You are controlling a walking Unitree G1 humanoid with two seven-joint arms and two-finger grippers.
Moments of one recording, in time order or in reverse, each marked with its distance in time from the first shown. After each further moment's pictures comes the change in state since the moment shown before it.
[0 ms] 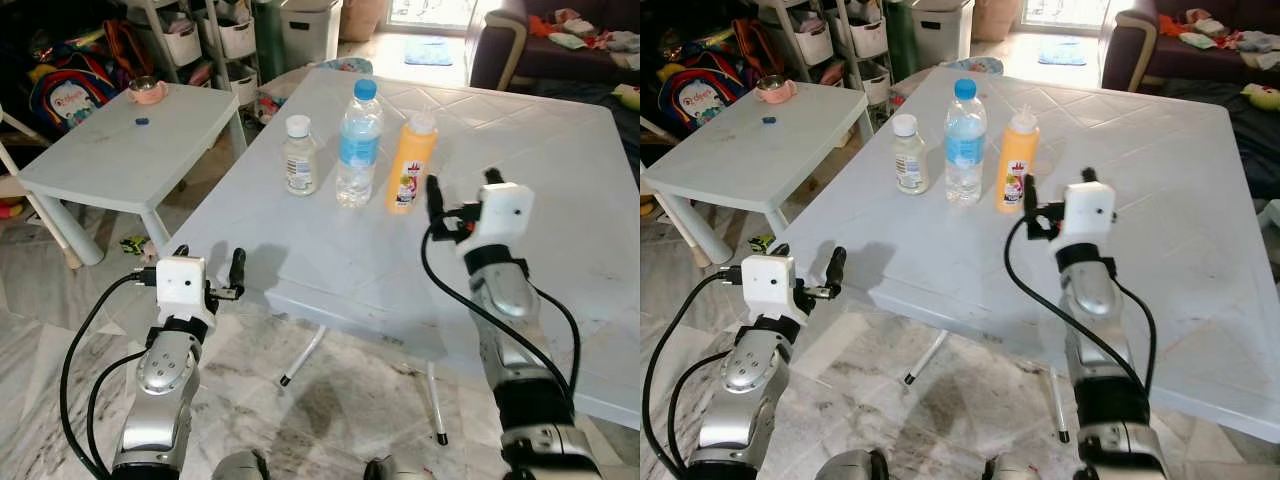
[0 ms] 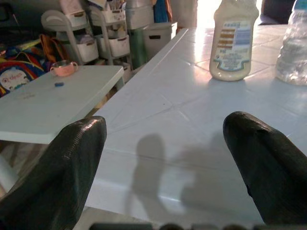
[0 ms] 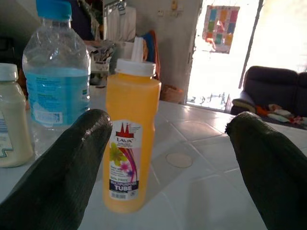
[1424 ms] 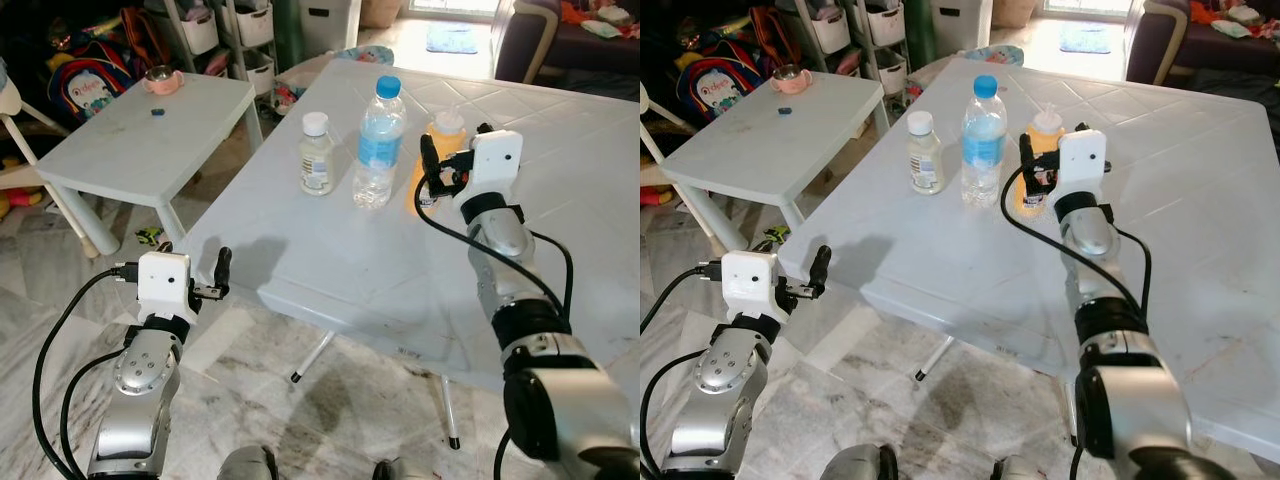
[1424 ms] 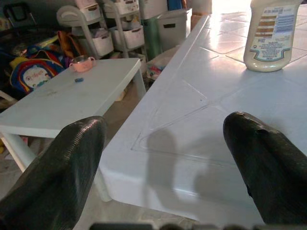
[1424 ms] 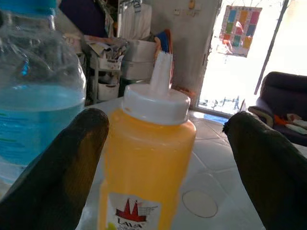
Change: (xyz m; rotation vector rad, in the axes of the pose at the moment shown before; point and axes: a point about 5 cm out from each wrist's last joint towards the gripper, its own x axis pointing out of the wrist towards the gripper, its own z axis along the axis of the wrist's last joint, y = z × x) left arm -0.006 0.017 0.013 0.058 0.017 0.001; right arm 0.057 -0.010 0.012 -0.054 -0.016 0.044
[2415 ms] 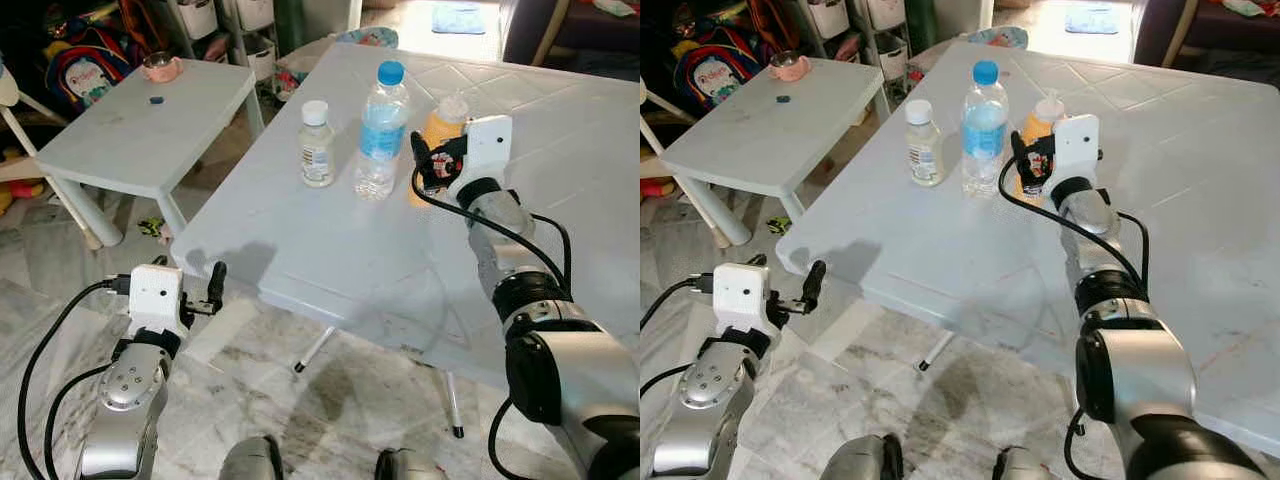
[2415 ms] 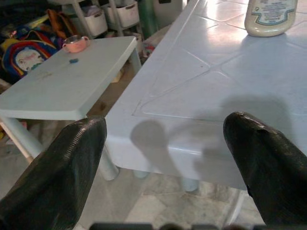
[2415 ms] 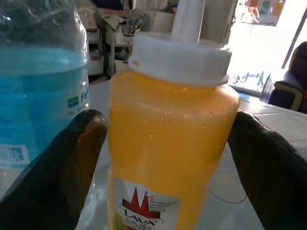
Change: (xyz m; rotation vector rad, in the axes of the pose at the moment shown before) left arm -0.015 0.005 -0.005 0.012 0.051 -0.024; right arm 0.018 0.001 0.003 0.030 0.082 0.074
